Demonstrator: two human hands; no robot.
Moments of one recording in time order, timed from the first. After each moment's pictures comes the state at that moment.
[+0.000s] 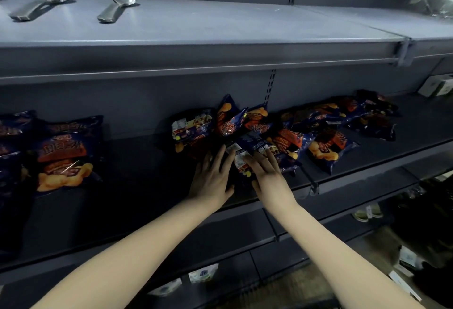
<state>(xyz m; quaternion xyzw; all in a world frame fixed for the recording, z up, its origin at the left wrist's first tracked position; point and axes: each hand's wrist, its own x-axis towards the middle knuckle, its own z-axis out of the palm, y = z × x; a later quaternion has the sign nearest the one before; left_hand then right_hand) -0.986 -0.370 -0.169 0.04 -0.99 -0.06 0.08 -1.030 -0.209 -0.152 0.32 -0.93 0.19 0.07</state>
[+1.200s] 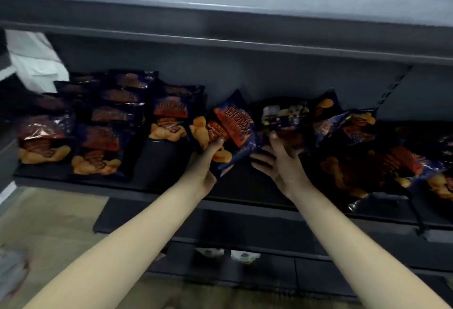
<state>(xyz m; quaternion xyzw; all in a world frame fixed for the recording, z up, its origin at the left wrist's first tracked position) -0.886 -0.486 -0.147 0.32 -0.37 -0.83 0.25 -1.001 -0.358 -0.139 0.15 -0.56 0.73 -0.36</state>
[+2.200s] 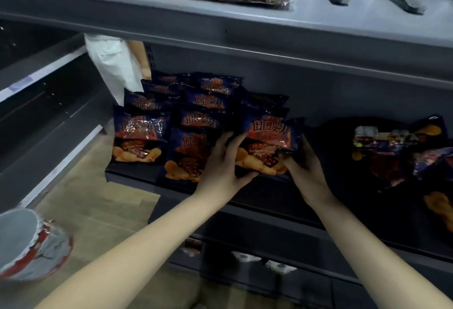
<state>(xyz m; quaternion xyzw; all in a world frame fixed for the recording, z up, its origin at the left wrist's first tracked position) -0.758 -0.604 -0.142 0.24 -0.88 -0.28 0.28 -0.913 -0.490 -0.139 0.38 -0.63 0.64 -0.23</state>
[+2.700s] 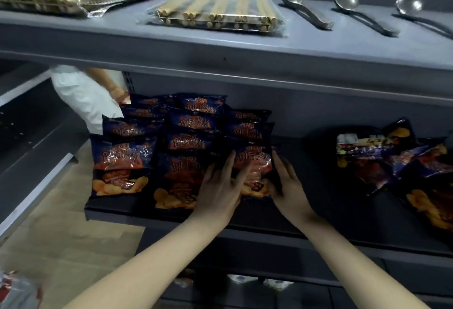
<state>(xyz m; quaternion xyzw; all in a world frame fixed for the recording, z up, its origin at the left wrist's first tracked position) -0.771 -0.620 -0.162 0.19 -0.97 0.02 0.12 -0.909 -0.498 -0.173 0.44 -0.80 0.40 -0.05</state>
